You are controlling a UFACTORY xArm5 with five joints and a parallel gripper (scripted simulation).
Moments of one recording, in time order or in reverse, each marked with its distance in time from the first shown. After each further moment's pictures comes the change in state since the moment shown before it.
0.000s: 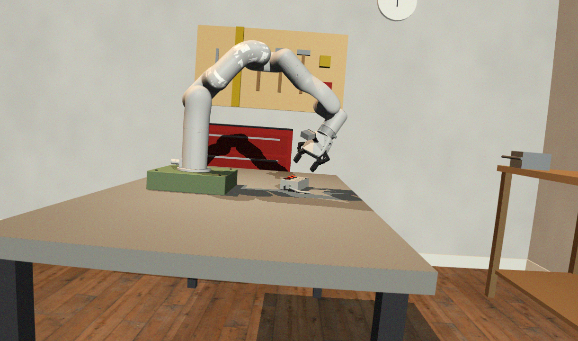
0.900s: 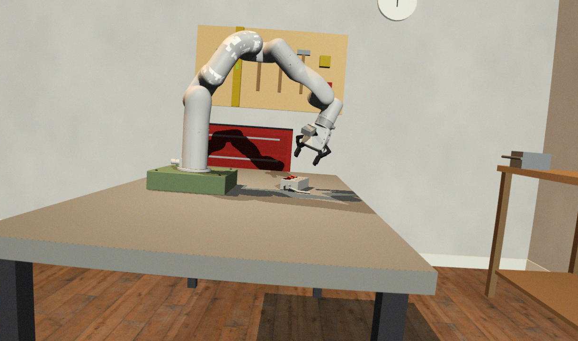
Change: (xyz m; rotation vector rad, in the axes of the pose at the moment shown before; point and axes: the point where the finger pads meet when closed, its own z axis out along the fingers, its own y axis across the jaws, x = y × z) arm 0.014 0.002 -0.021 0.086 -0.115 -0.156
